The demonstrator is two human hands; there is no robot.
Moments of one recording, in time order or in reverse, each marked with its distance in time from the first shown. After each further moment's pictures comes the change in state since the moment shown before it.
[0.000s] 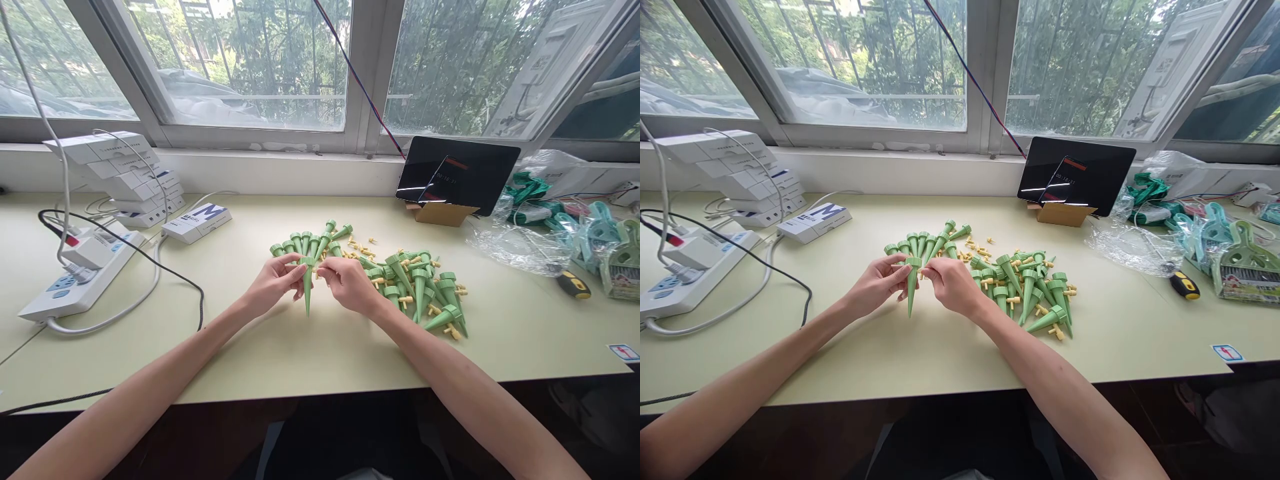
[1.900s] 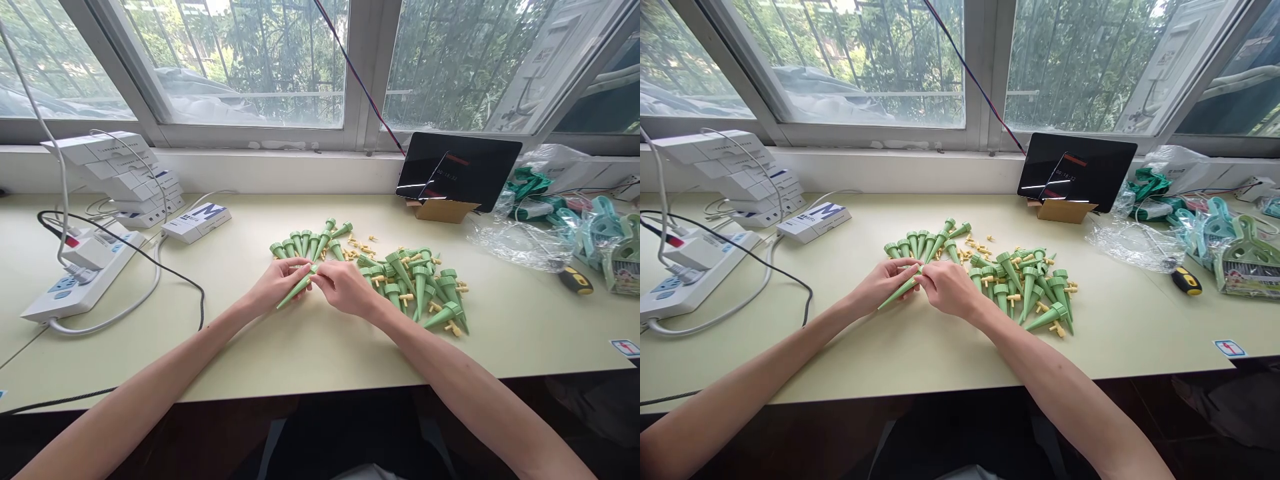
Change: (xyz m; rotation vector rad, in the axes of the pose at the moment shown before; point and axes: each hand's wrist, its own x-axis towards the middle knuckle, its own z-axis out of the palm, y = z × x) left_hand 0.003 -0.001 0.004 0.215 0.057 -0.207; right_hand -0.004 -0.001 0.007 -0.222 -0.118 -0.055
